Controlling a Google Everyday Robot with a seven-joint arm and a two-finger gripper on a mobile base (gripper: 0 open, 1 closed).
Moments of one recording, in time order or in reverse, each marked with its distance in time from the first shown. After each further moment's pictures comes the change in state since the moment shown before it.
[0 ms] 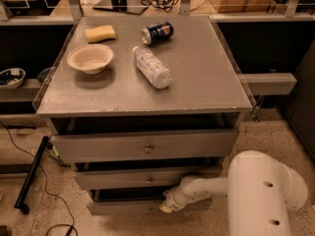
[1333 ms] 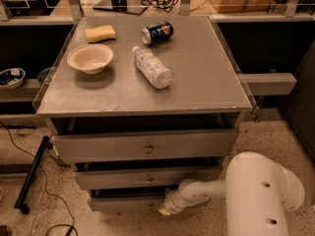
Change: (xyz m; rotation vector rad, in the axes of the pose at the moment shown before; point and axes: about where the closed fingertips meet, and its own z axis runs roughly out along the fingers) arm 0.008 0.007 0.013 0.000 0.000 0.000
